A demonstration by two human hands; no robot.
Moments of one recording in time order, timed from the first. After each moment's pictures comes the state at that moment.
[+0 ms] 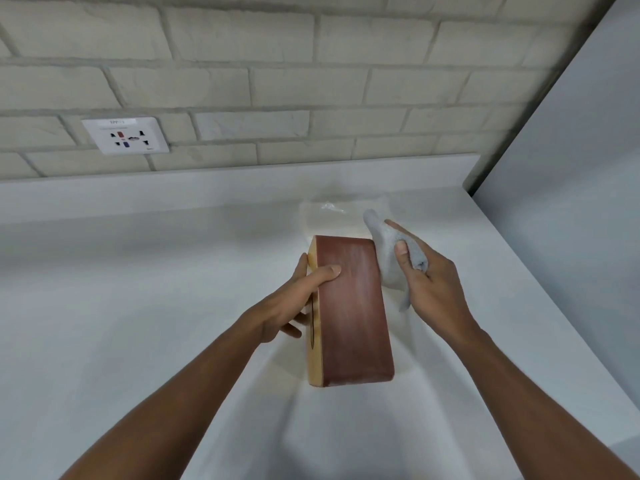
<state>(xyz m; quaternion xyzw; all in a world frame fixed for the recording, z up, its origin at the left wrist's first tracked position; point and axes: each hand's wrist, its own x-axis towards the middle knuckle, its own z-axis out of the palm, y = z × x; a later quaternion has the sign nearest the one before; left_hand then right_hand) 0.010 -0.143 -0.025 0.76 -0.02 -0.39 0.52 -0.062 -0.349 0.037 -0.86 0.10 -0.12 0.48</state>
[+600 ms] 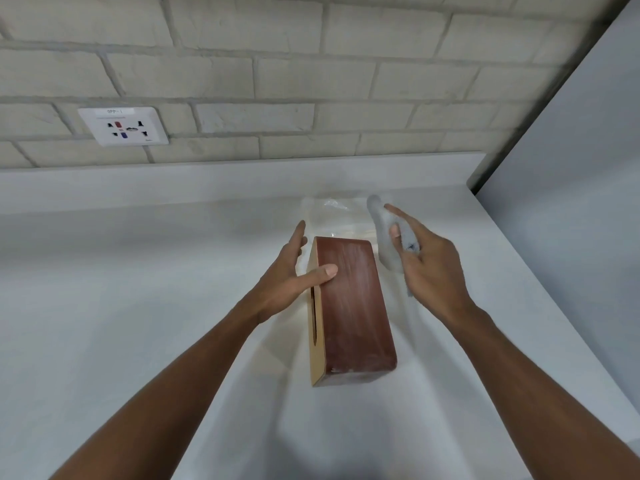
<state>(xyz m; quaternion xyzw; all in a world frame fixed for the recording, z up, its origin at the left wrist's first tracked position) 0.032 -0.132 -0.040 0.77 -0.12 -0.23 0.59 -0.033 -0.355 0.031 -0.92 0.05 -0.15 0.35</state>
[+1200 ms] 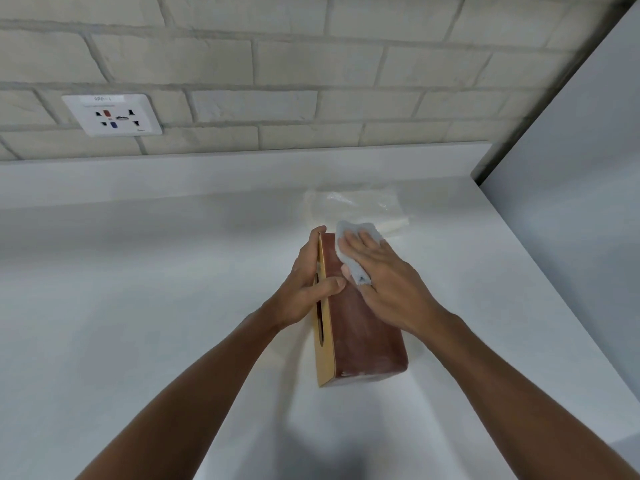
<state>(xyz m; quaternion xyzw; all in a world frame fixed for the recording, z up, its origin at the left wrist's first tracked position) 0.024 -0.146 -0.049 0.71 -0.23 -0.21 0.63 -0.021 -0.322 -0.004 -0.98 -0.11 0.03 0.18</state>
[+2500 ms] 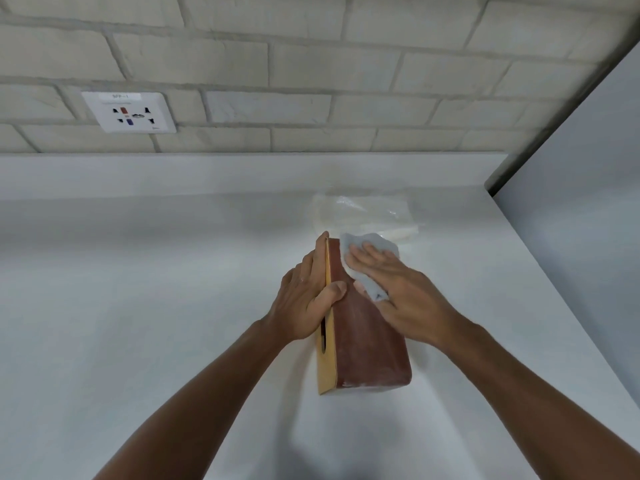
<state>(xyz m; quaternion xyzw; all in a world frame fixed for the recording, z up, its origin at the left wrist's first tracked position) 0.021 -0.146 -0.070 0.88 -0.21 -0.11 0.42 -0.017 -0.349 -0.022 -0.96 -0.19 0.05 0.21</state>
